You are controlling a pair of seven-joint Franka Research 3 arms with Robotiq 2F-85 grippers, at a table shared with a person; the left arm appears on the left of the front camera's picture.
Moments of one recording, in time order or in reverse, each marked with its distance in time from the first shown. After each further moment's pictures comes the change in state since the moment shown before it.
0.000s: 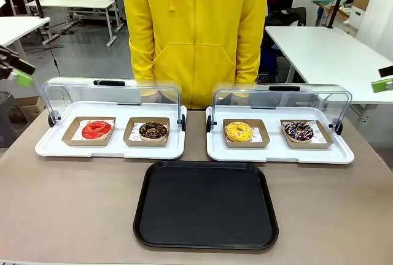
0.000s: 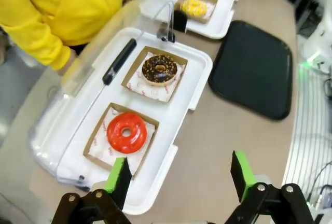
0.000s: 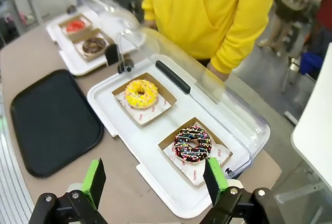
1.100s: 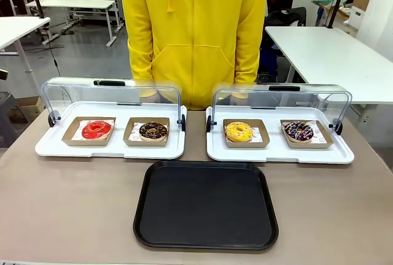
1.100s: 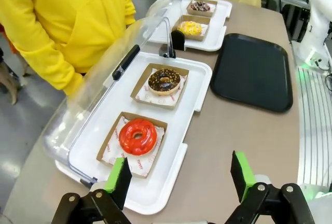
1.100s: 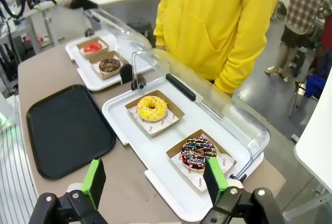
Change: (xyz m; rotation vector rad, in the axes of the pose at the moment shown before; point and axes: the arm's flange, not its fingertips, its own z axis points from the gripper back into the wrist) left arm -0.074 0.000 0.034 0.017 -0.188 -0.127; right arm -0.034 -0.003 0.034 0.053 -0.141 0.007
